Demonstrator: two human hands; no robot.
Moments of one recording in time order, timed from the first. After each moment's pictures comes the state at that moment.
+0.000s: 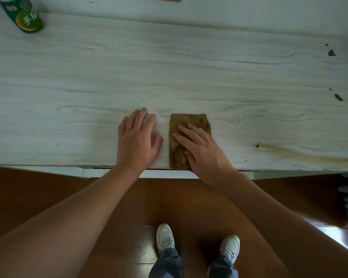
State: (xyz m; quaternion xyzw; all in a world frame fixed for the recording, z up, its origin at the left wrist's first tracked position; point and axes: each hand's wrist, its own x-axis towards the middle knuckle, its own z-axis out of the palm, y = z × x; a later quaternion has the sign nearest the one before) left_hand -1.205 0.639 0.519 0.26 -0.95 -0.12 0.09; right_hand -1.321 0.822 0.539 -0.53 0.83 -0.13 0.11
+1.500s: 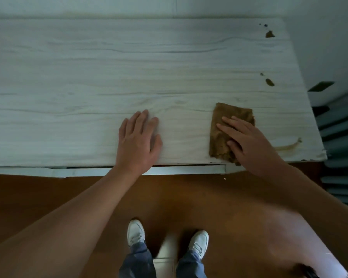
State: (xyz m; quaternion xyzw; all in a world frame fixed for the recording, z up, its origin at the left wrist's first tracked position) left_hand -1.338 0.839 0.524 0.24 -0.96 -0.14 0.06; right_hand -1.523 1.094 0.547 -0.47 0.87 -0.12 0.12
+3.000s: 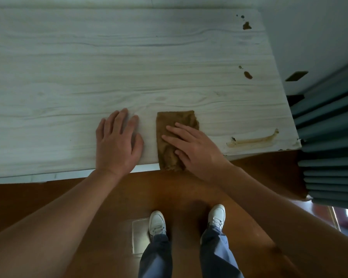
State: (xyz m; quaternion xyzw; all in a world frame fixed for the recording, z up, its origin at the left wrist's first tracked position) left_hand -1.338 0.838 0.523 0.23 -0.97 -0.10 0.05; right_hand -1.470 1.044 0.542 -0.54 0.82 -0.14 0.14
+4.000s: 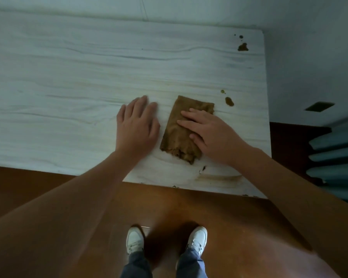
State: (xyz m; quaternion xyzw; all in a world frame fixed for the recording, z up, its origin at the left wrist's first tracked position) left_hand -1.495 0.923 0.519 0.32 -0.94 -0.10 0.09; right_hand -1.662 1.094 0.531 -0.62 0.76 -0.13 0.12
